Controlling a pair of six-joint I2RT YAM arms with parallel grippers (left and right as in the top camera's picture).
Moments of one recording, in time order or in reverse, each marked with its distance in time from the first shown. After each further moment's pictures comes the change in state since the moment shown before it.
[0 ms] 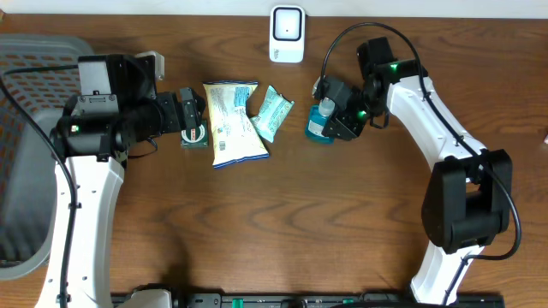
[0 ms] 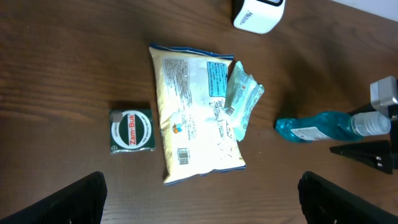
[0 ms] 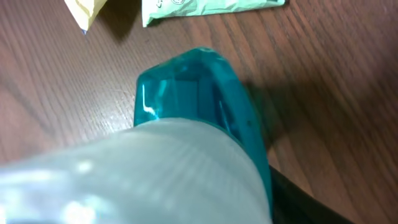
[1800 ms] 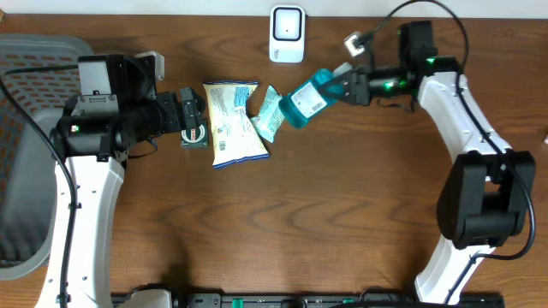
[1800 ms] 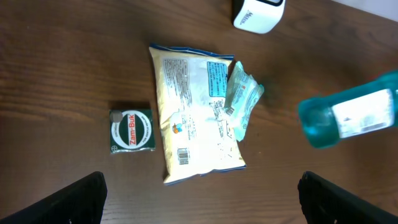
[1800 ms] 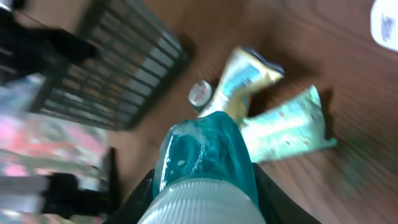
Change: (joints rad) left arm 0.000 0.000 0.000 0.000 0.000 0.000; right arm -0.168 0.000 0.010 0.288 -0.766 0.504
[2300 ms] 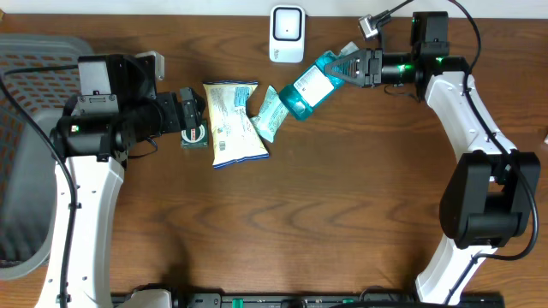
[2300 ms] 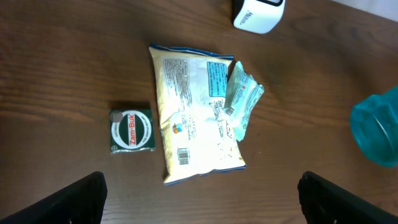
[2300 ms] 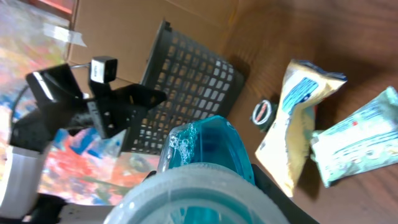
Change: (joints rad) left arm 0.000 0.000 0.000 0.000 0.000 0.000; right arm -0.022 0.000 0.003 0.225 -0.200 0.523
